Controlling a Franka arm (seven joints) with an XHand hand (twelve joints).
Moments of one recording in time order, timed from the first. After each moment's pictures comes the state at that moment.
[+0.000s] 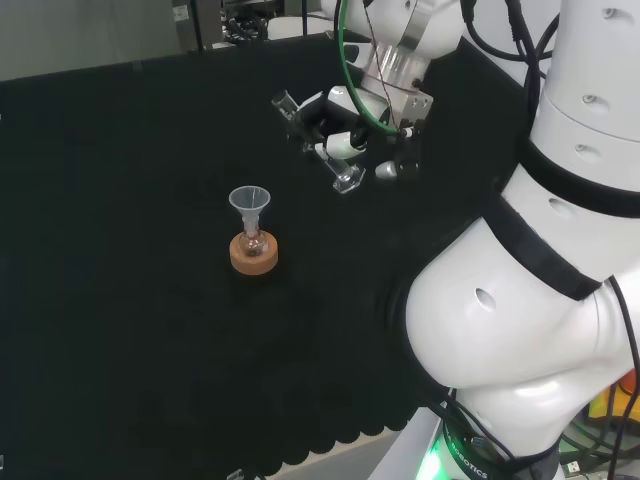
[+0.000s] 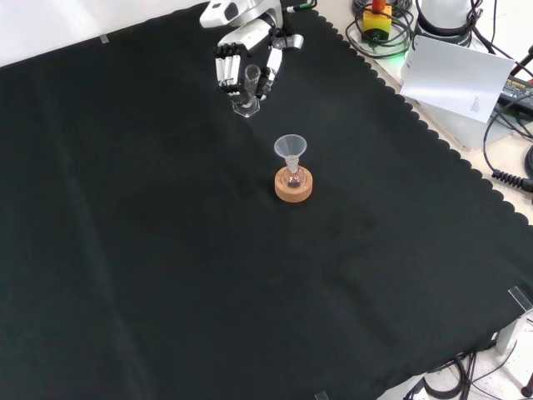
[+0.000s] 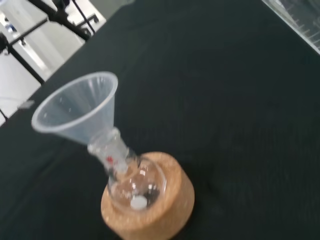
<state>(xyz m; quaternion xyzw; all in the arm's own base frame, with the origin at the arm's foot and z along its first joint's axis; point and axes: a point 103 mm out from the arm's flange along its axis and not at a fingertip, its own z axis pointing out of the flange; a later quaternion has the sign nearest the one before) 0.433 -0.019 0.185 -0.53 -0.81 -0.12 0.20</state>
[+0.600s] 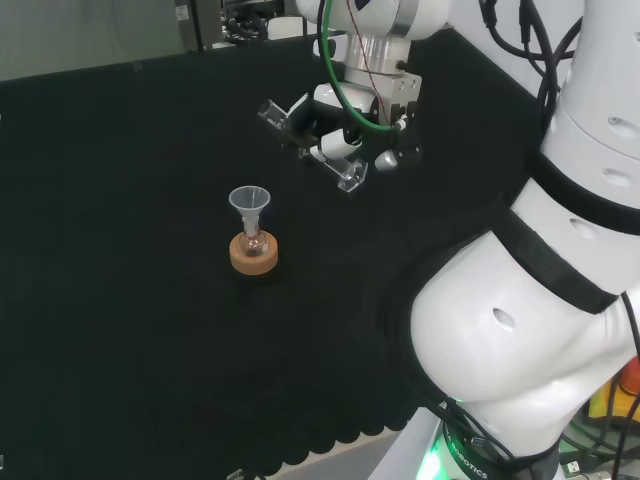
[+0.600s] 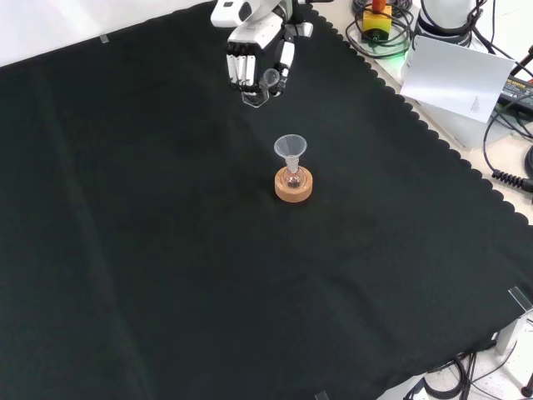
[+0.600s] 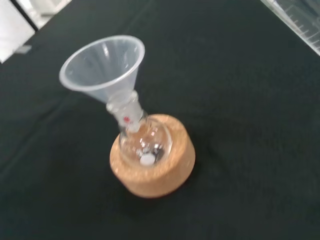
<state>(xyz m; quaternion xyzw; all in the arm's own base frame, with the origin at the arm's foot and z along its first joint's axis) 0.415 -0.006 0.211 -0.51 -0.84 -0.03 0.18</state>
